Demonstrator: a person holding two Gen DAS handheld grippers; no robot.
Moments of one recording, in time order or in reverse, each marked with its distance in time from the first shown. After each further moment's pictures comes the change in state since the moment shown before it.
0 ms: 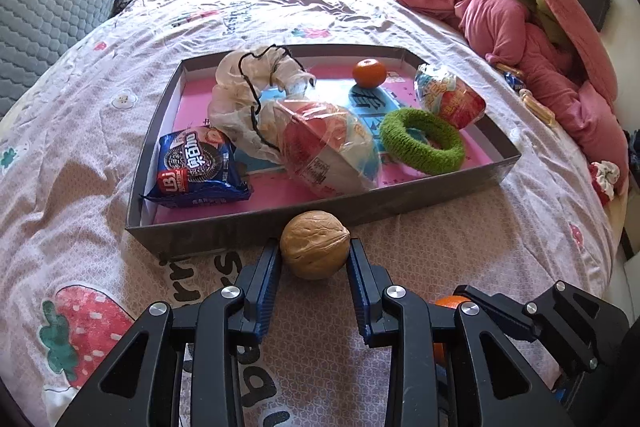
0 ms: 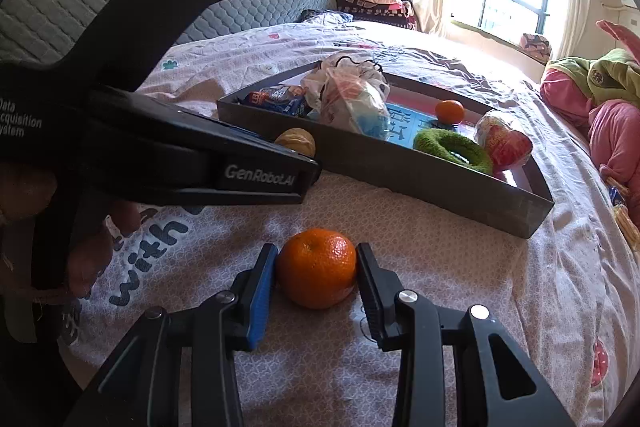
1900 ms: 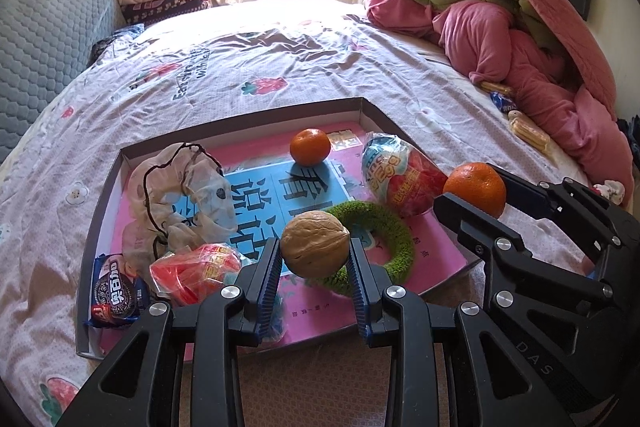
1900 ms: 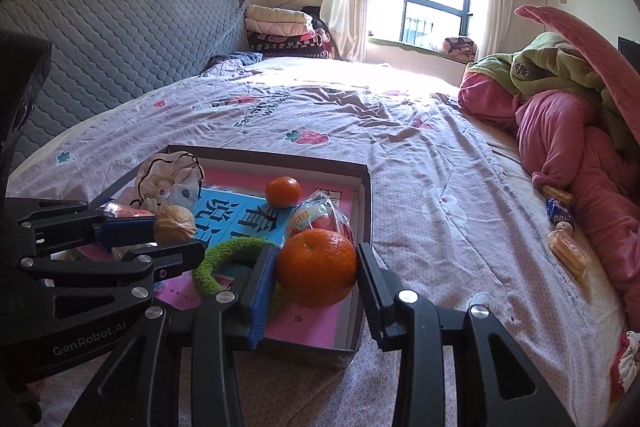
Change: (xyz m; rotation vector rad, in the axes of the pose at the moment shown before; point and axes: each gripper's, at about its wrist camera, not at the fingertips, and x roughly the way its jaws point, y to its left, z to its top) left arm 0.030 -0.064 0.069 0.084 -0.077 0.011; right arm 0.014 -0.144 0.066 0.149 -0.108 -0.201
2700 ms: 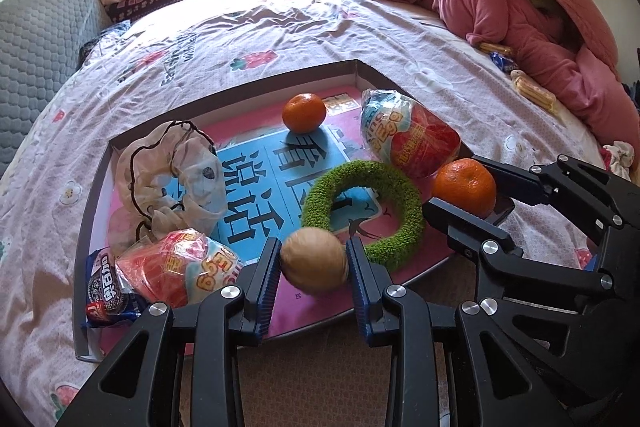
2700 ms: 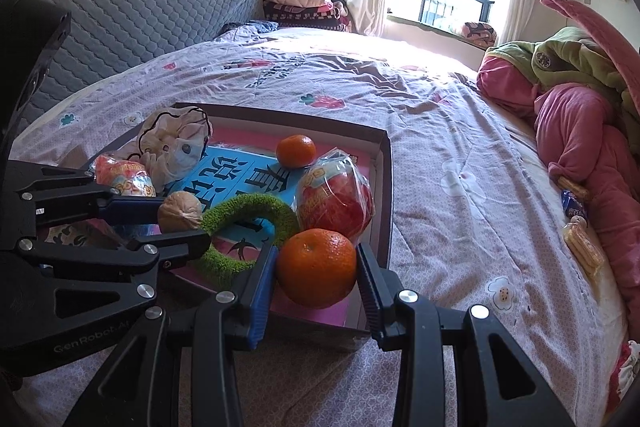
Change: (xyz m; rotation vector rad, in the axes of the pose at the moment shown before) left arm 0.016 -0.006 -0.008 0.084 0.091 0.020; right arm 0.020 0.009 -0.016 -0.066 0.112 0.029
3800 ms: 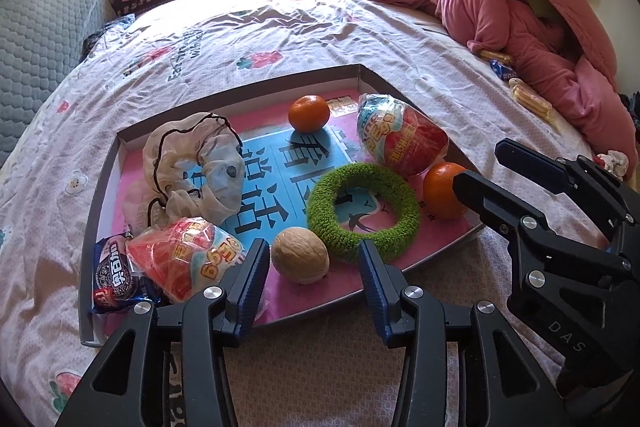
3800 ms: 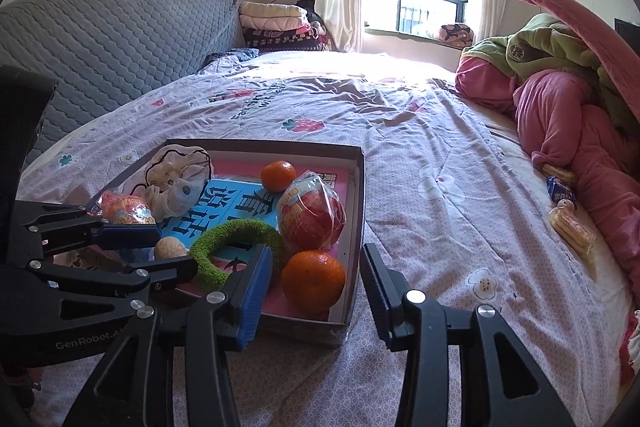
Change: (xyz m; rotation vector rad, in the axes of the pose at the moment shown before) left arm -0.014 0.007 -0.003 -0.035 -0.004 -0.015; right arm -0.028 -0.015 -0.001 0.113 -0.096 -0.009
